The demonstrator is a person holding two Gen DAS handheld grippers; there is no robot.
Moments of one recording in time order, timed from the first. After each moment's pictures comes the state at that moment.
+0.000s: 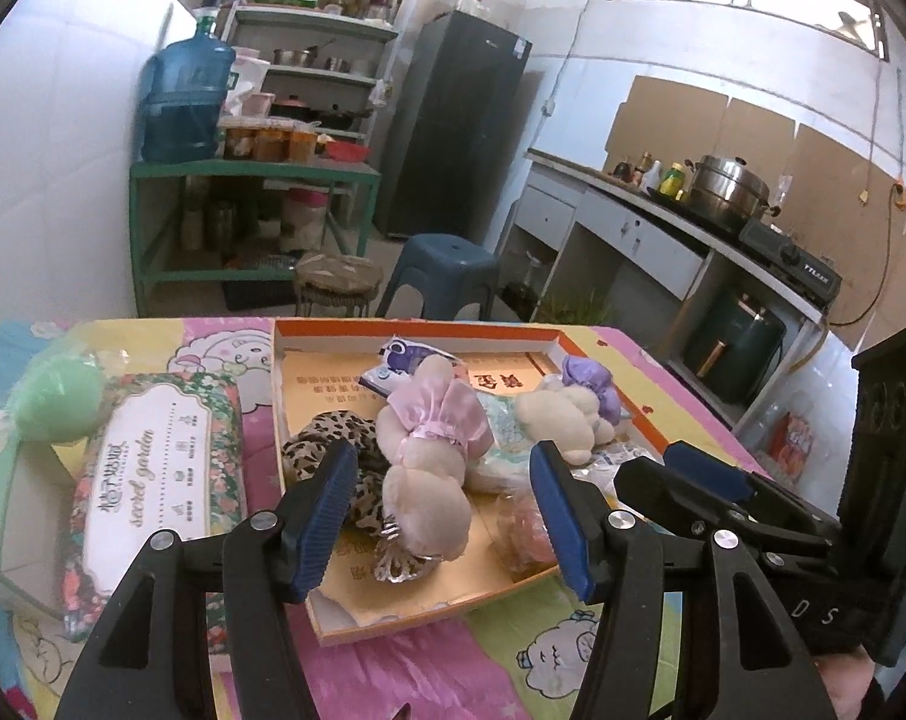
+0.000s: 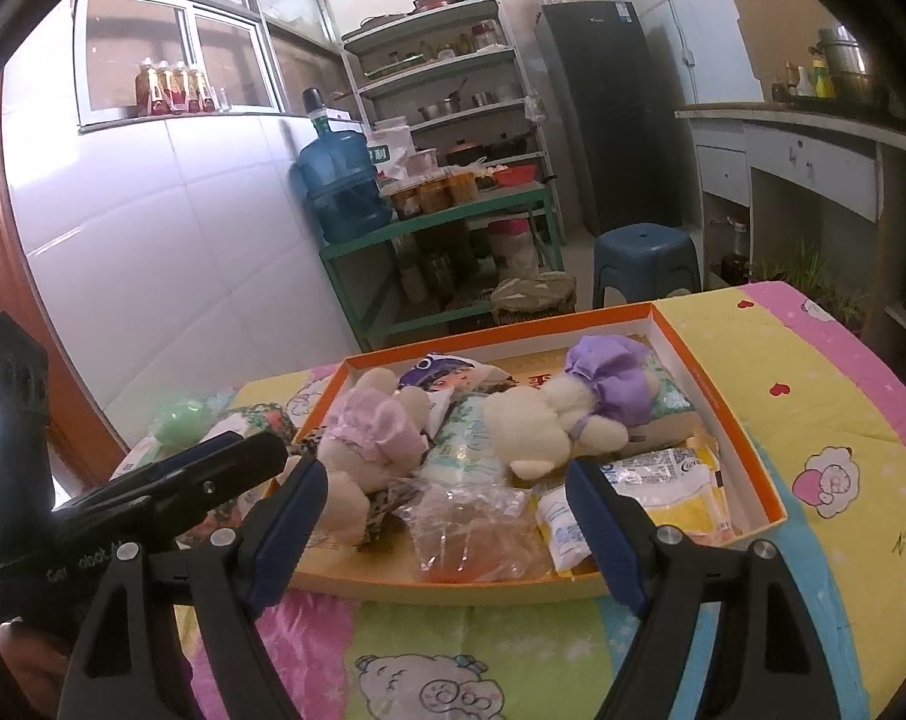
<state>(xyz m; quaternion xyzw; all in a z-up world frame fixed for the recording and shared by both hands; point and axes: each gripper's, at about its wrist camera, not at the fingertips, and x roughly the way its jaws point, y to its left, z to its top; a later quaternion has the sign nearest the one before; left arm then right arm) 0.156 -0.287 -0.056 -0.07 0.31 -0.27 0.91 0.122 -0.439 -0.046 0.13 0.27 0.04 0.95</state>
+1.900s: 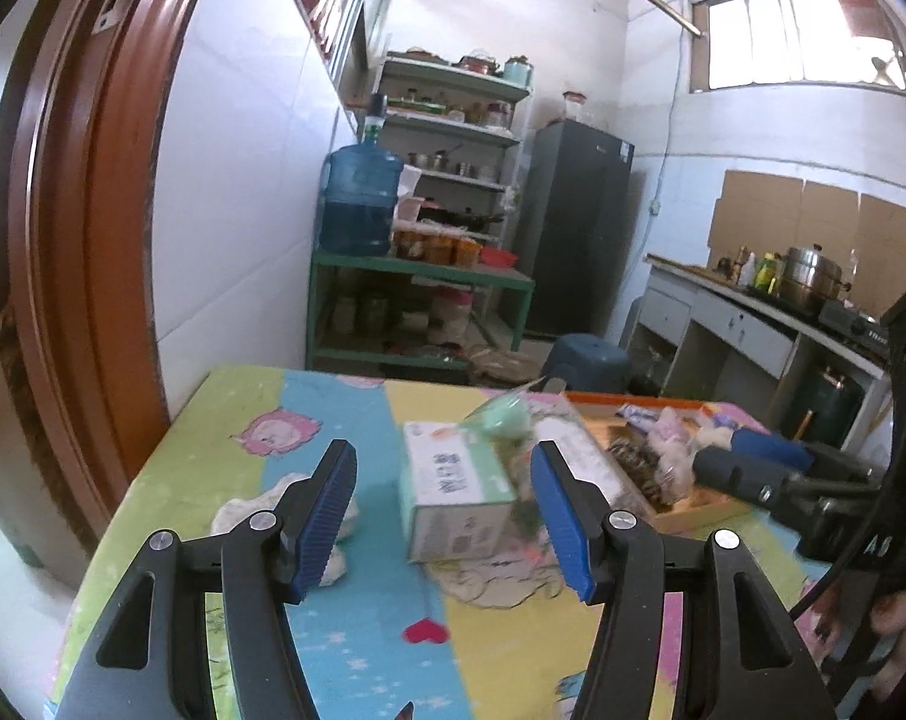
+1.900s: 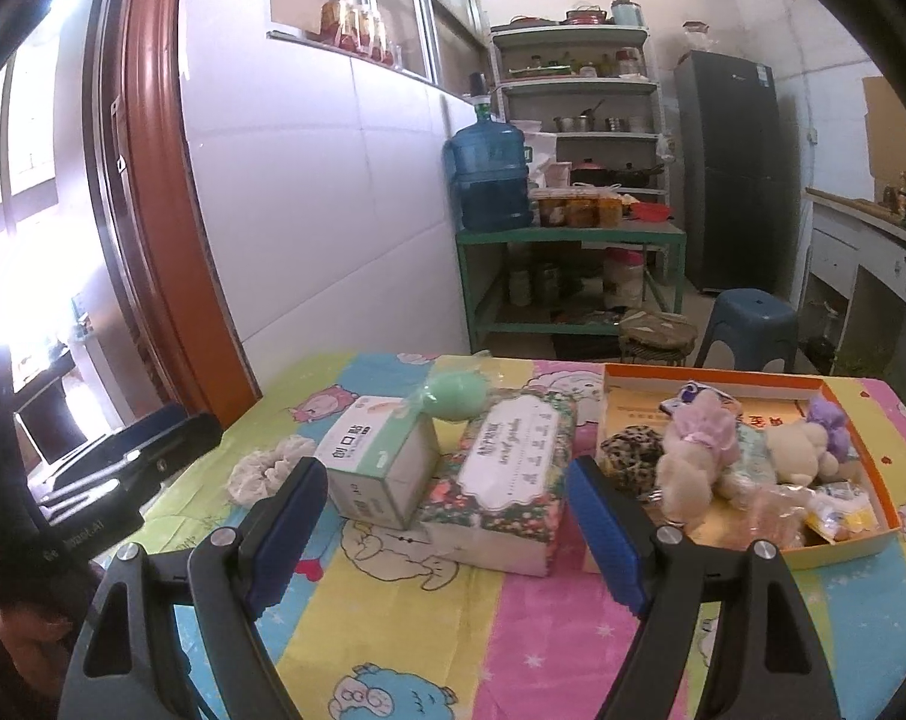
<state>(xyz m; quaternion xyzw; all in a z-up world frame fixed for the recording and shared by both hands) 0.039 -0.027 -0.005 -0.08 0.20 -0.12 0.97 0.085 -0.225 0.005 0.03 0.26 0.14 0.95</state>
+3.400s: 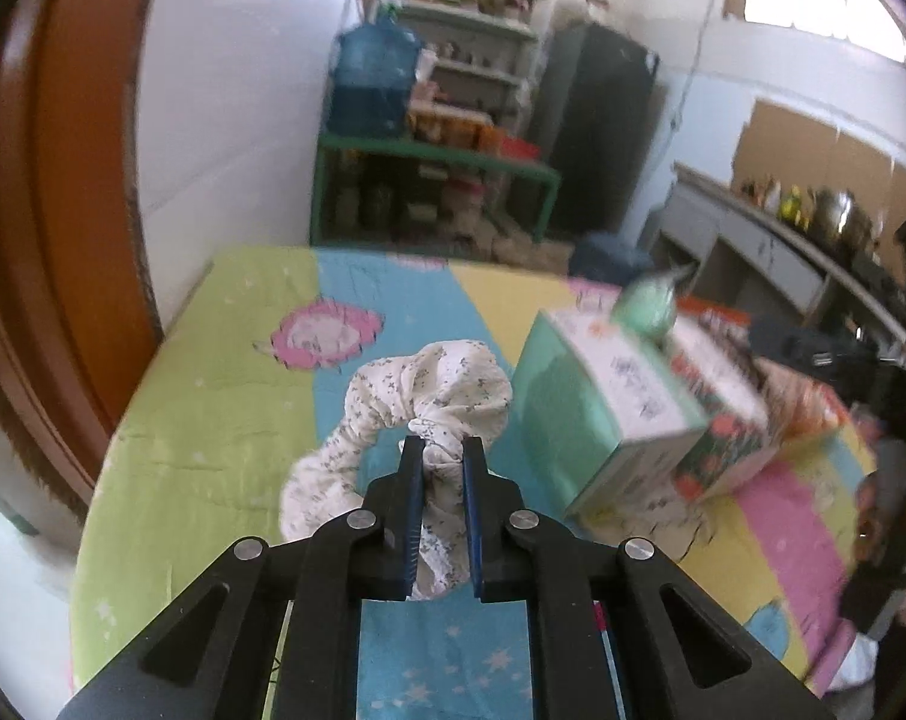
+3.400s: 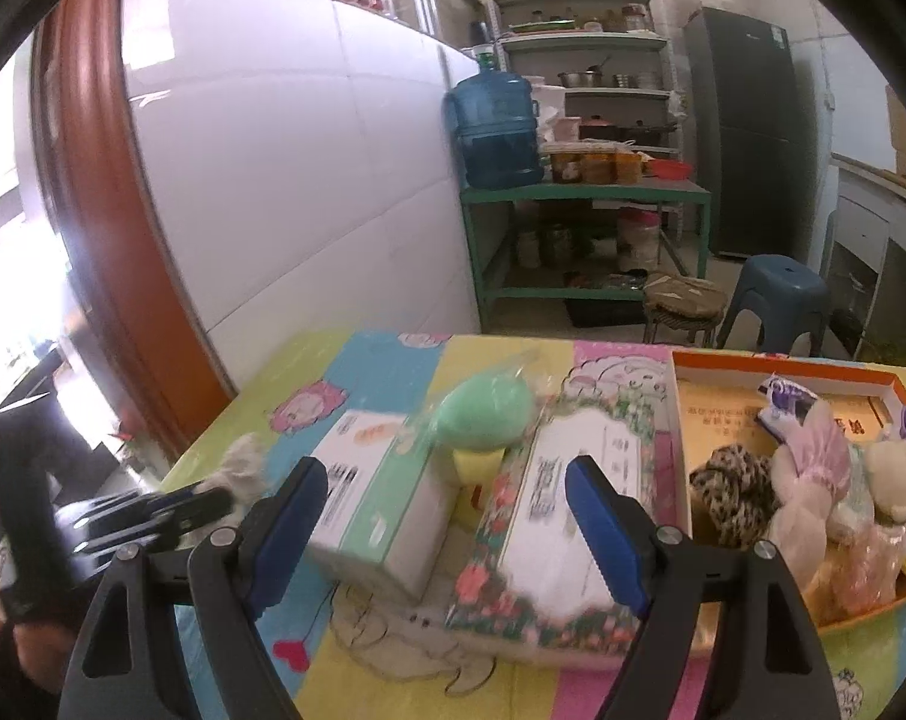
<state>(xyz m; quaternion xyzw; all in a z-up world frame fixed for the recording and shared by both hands) 0.147 0.034 -0.100 -0.06 0.35 -0.14 0.92 0.186 -0.188 -0.029 0.04 0.31 0.14 0.94</state>
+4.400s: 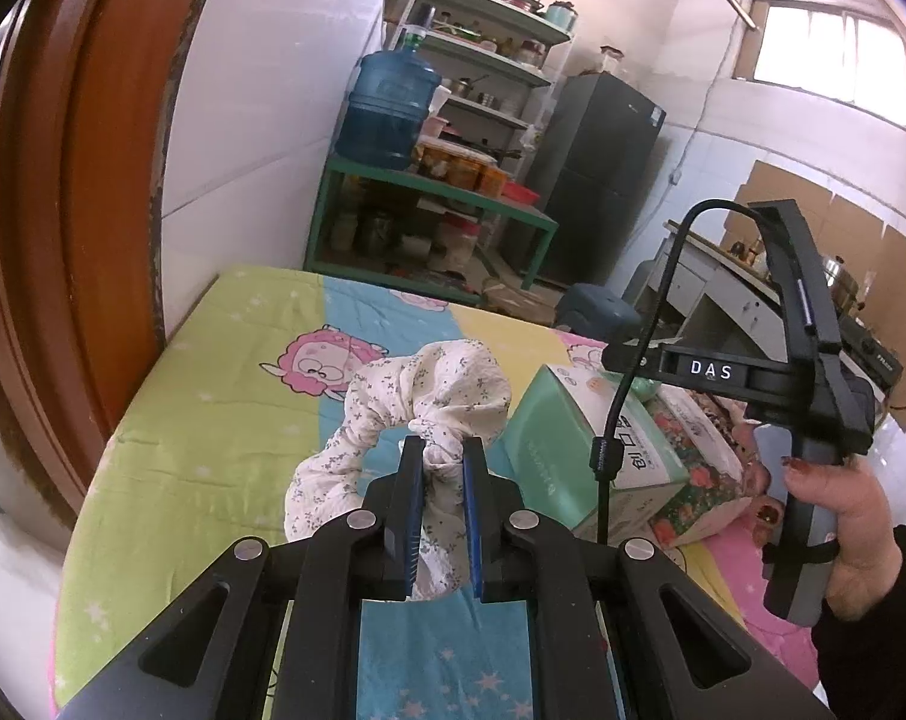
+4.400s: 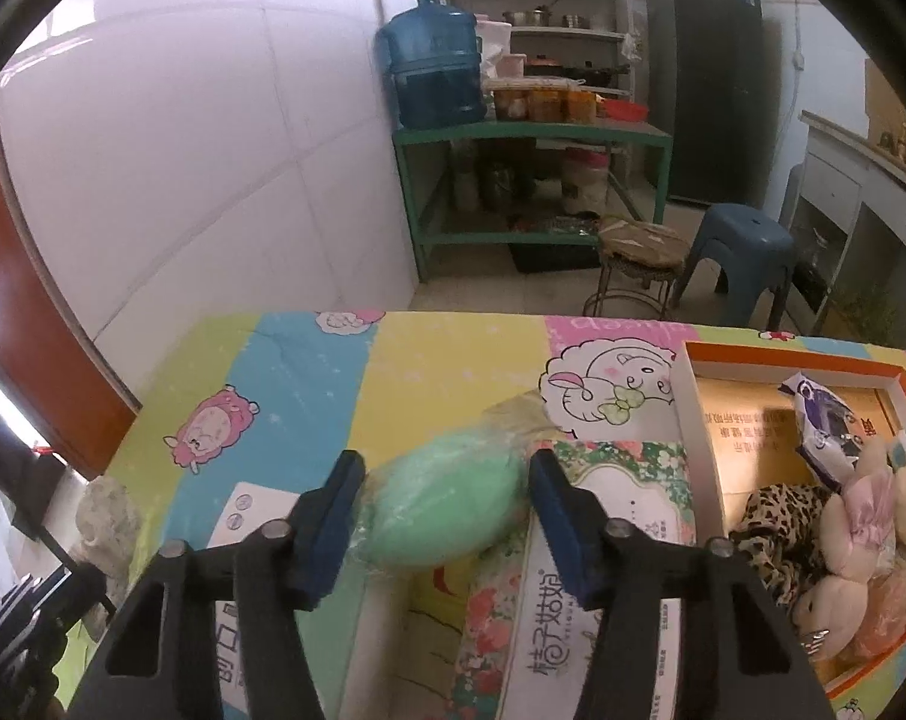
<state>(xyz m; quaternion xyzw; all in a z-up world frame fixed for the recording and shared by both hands) 0.143 0.058 -0.090 -0.13 0.30 -0.15 0.93 0.275 -0.163 -0.057 0.03 0.39 0.06 0.92</state>
